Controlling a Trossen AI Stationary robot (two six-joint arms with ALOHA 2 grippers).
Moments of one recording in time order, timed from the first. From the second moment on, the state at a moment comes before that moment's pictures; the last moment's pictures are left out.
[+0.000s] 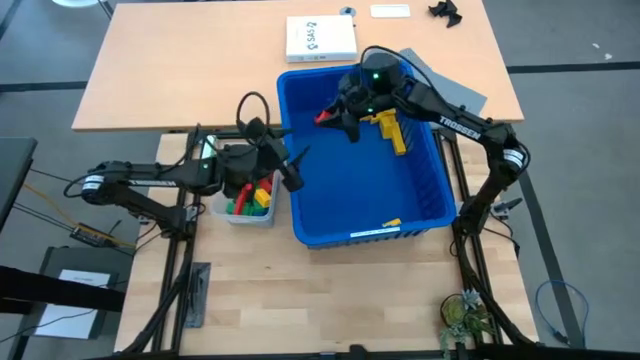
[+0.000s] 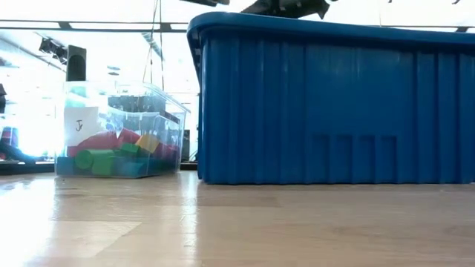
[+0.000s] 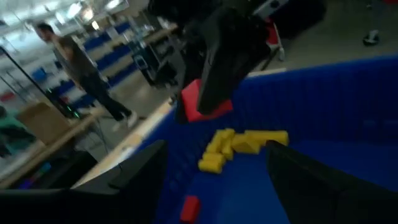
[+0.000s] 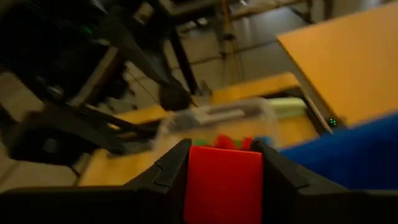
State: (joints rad) left arm 0.01 1.27 1.19 -0.05 -0.73 0.33; right arm -0.56 1.67 1.72 -0.39 -0.64 0.07
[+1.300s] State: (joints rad) left arm -0.01 1.40 1.19 0.45 -0.86 0.86; right arm -0.45 1.67 1.72 -0.07 -0.72 0.35
